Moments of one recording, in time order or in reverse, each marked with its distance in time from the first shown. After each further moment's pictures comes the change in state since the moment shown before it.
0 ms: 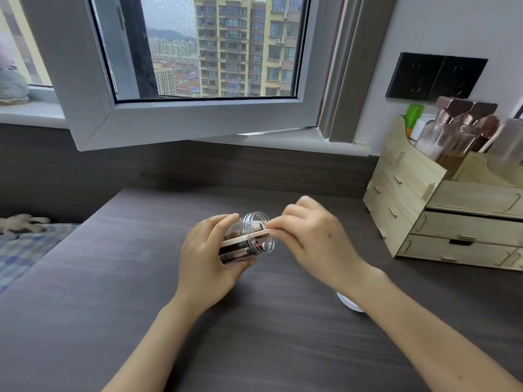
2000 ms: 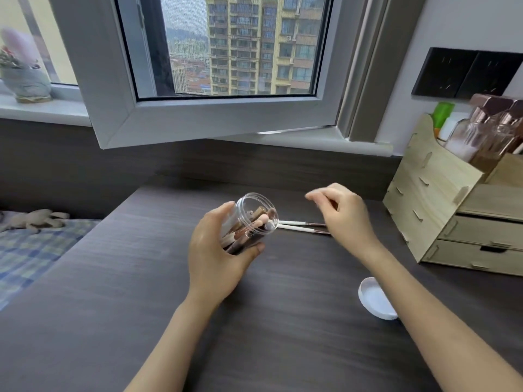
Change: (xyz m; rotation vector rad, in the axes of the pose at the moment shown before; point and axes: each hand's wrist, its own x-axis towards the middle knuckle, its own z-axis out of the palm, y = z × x) left_hand 0.003 -0.010 -0.006 -0.243 0.103 -0.324; right_hand 0.021 0.047 0.028 0.326 0.083 0.532
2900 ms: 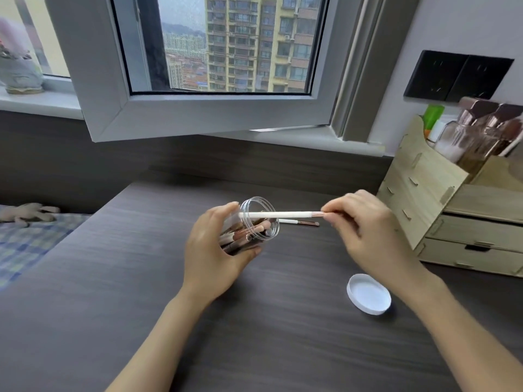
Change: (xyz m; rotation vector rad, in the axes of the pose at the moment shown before) left_hand -0.004 0.002 0.003 0.055 -0.051 0.112; right_hand -0.040 -0.024 -0.052 -0.269 -0.009 -0.351
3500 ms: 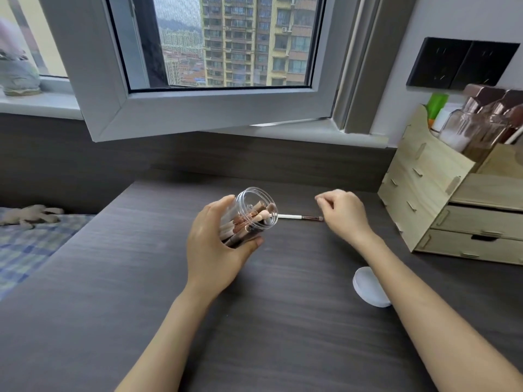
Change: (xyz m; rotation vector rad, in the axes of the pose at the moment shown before) left_hand 0.003 -0.002 -0.001 -0.042 0.042 -0.056; right_hand 0.024 0.070 0.083 -0.068 -0.161 0.491
